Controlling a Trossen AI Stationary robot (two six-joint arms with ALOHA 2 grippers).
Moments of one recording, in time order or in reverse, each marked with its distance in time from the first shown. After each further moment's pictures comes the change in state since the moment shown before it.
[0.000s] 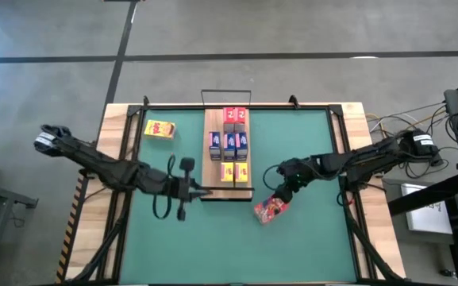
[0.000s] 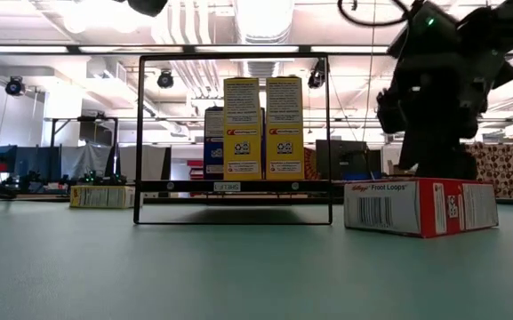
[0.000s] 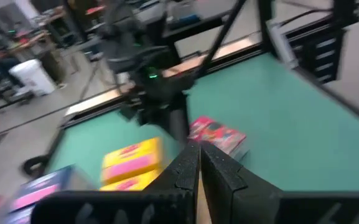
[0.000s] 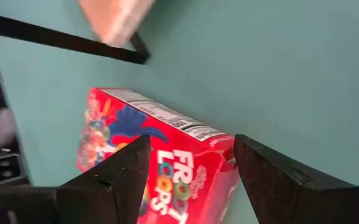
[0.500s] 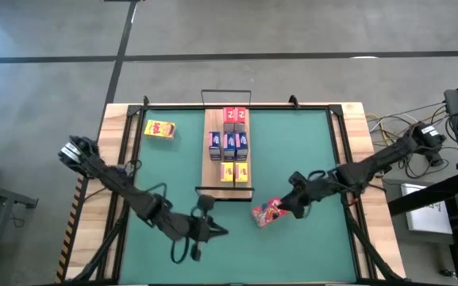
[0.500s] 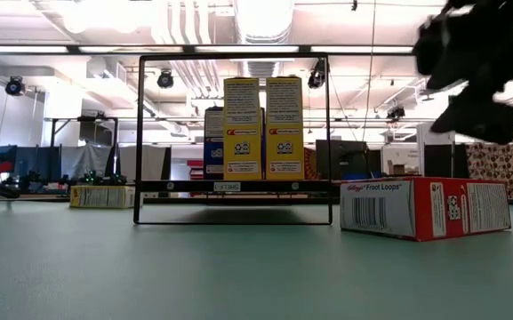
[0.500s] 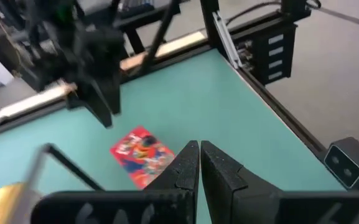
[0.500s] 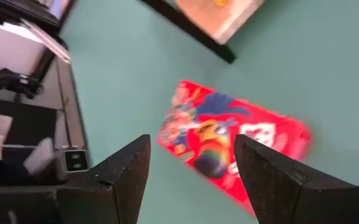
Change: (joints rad) left arm -0.244 0.417 0.267 0.029 -0.130 -0.146; right arm 0.361 -0.212 0.001 0.007 0.344 0.230
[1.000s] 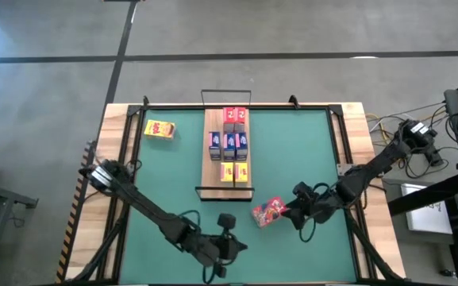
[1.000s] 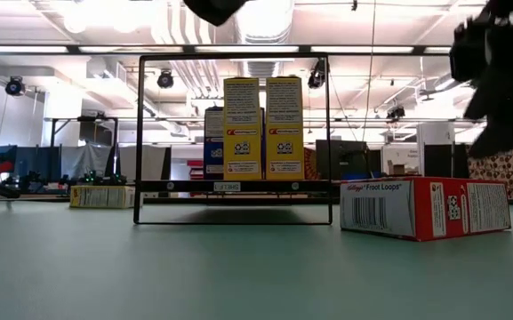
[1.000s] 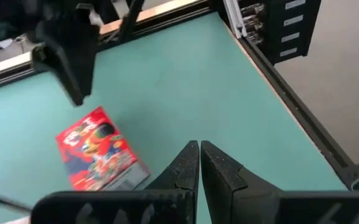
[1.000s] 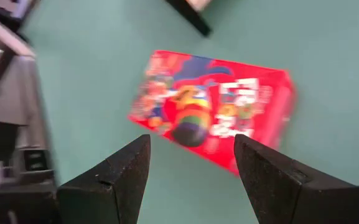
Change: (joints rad) left arm -0.016 0.402 0.272 -0.002 -0.063 -0.120; right arm 0.251 0.111 0.000 -0.039 0.297 0.187
